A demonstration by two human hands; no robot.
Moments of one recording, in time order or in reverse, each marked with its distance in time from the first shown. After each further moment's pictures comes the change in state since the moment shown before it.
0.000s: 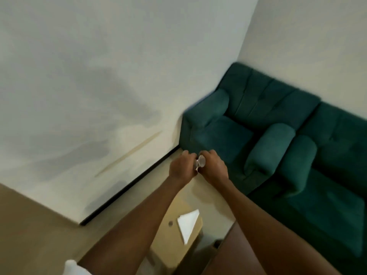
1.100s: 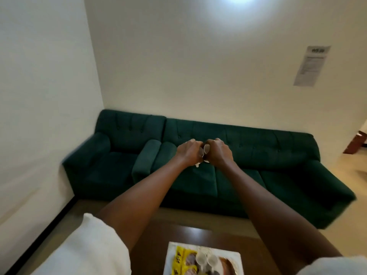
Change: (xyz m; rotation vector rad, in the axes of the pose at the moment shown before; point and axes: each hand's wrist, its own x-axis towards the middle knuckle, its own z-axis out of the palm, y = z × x) left_hand -0.309 0.608 0.009 -0.002 -0.095 0.775; right_hand -0.482 0.363 -0.398 -0.137 0.460 0.477
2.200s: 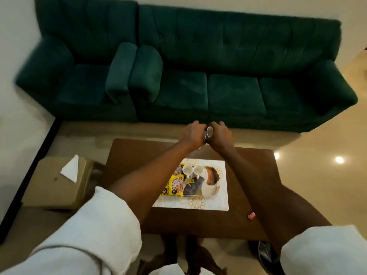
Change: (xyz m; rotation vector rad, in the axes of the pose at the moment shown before) left_hand -0.042 0.039 0.277 -0.138 -0.411 -0.119; right_hand -0.095 0.184 0.194 0.089 -0.350 0.296
